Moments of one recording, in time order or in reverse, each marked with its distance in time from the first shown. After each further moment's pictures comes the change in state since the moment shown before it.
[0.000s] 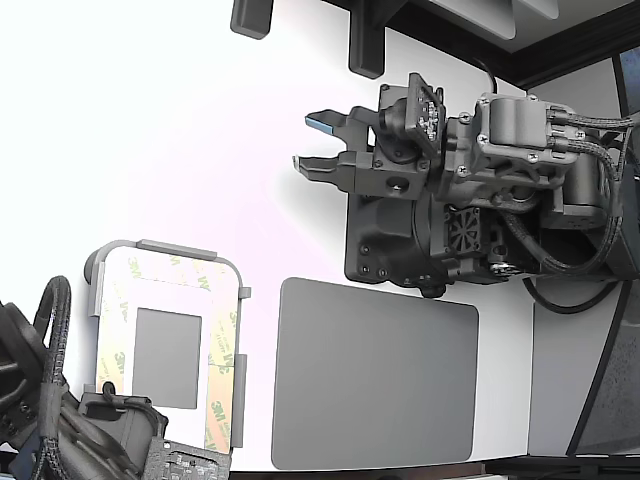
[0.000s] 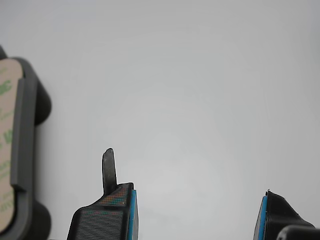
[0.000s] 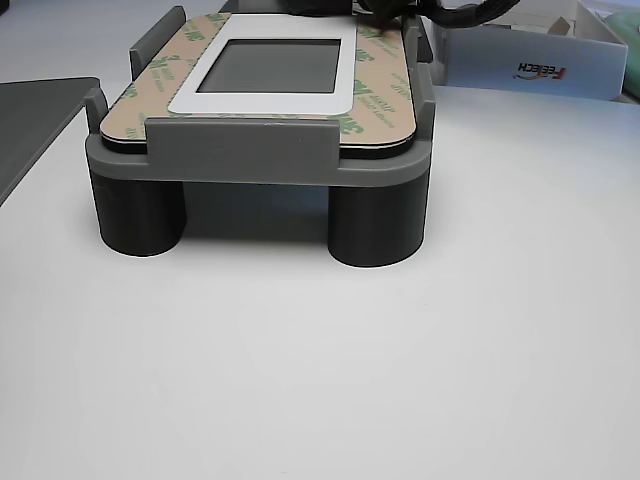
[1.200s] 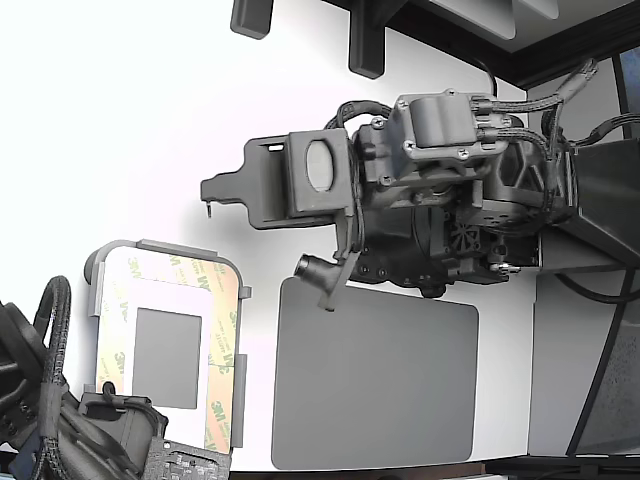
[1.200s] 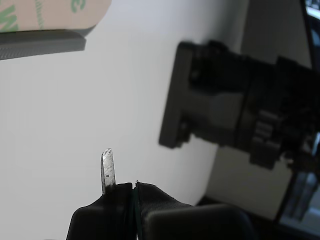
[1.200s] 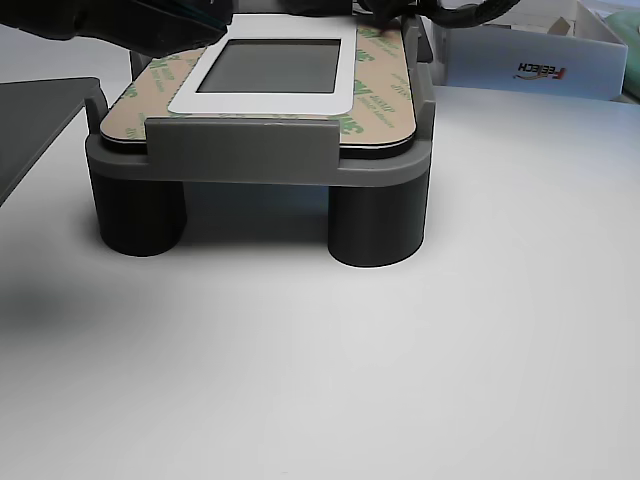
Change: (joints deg) arm -0.2 -32.6 2.0 -43.3 -14.7 -107.2
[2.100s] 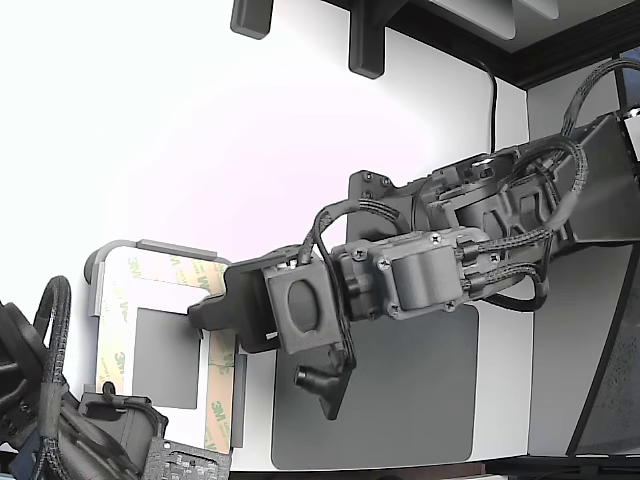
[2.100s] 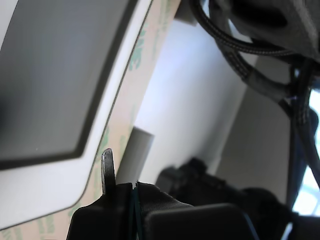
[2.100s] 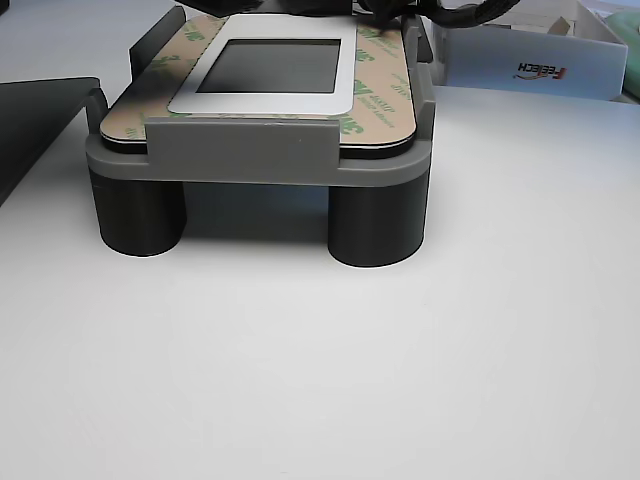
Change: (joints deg) arm 28.4 -11.9 -5.4 -4.4 17.2 4.0
